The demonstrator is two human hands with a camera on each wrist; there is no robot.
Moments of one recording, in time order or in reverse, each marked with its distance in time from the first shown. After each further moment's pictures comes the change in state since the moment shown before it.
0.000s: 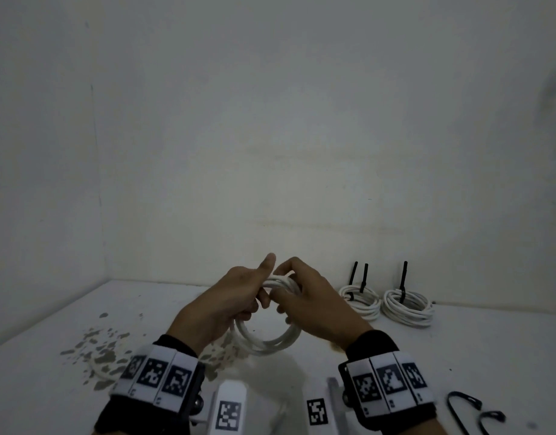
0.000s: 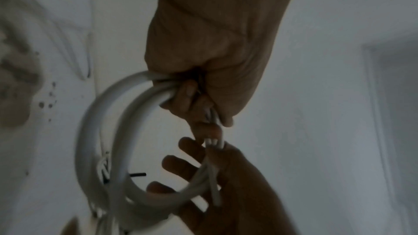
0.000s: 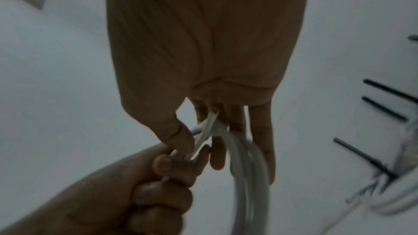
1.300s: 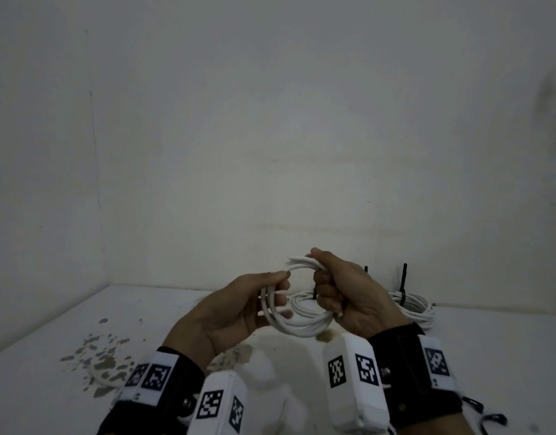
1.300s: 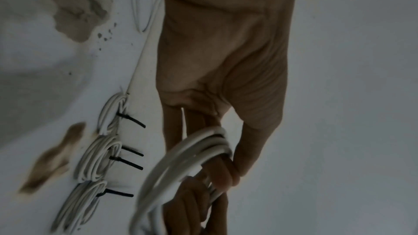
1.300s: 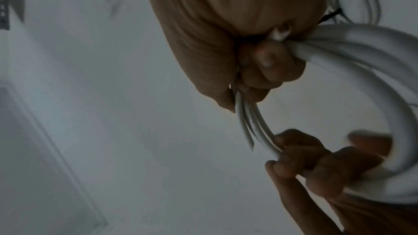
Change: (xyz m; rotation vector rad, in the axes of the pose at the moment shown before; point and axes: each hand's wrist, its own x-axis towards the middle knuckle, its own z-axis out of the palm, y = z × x) left_hand -0.009 0.002 0.009 -0.653 -0.202 -0.038; right_hand 0.009 -0.011 -0.033 0.901 0.255 0.375
